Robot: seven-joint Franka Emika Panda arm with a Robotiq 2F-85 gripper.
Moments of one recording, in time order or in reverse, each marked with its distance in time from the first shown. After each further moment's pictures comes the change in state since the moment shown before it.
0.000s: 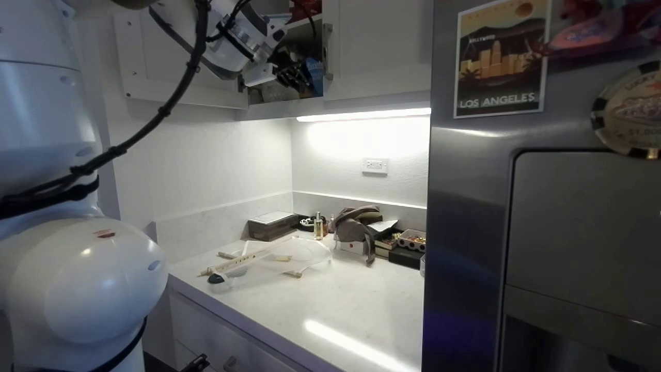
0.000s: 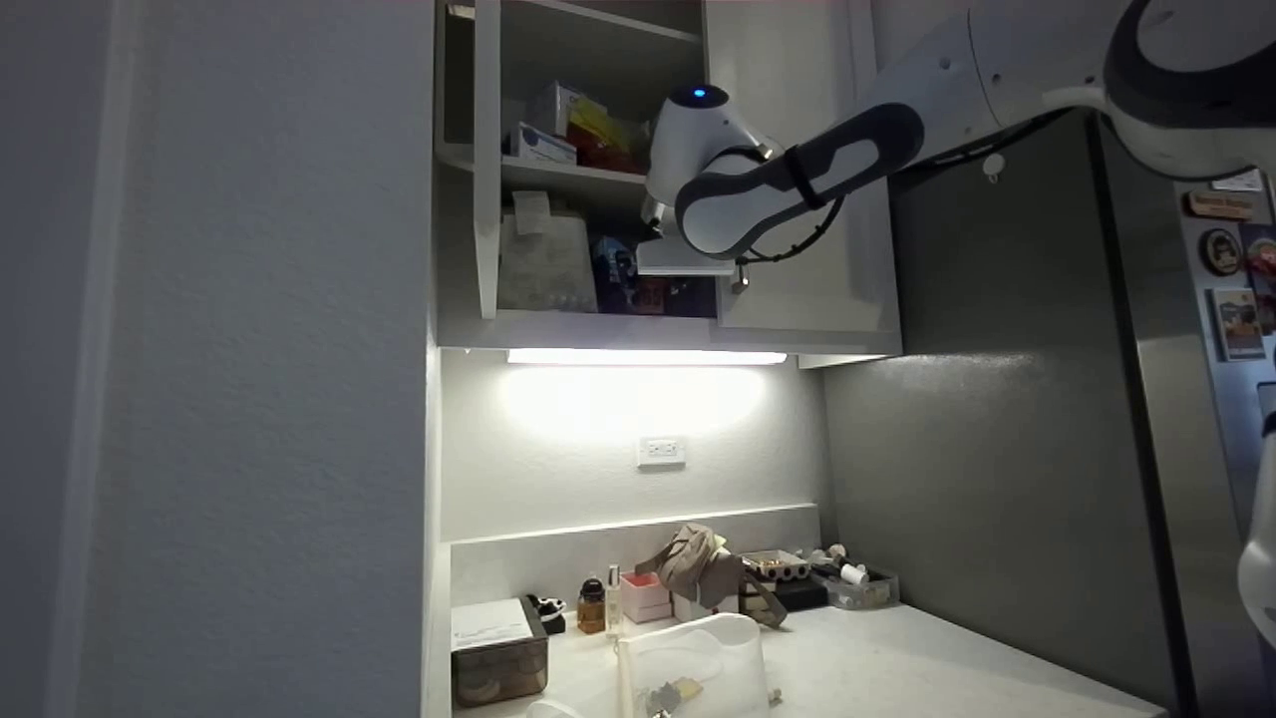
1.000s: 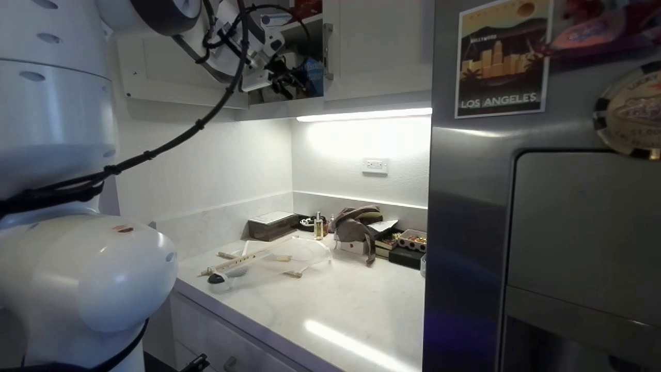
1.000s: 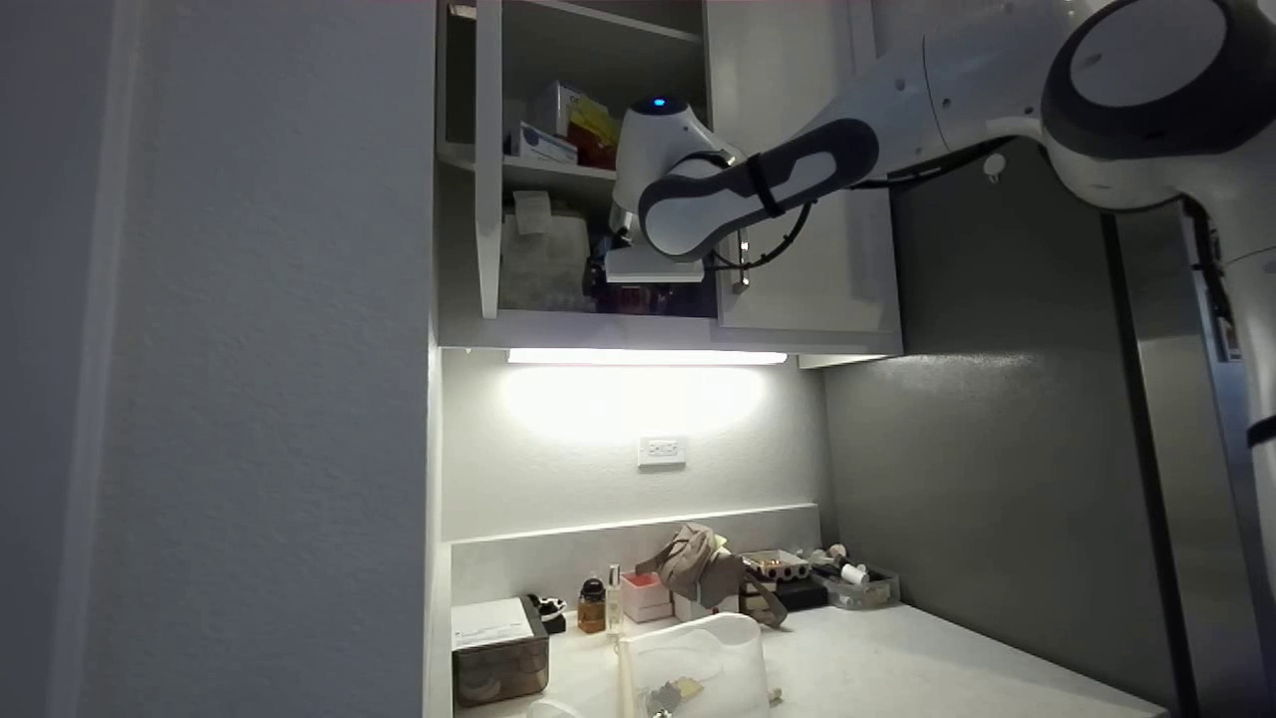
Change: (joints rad) arm 0.149 0.134 -0.068 0.146 0.000 -0.118 0.000
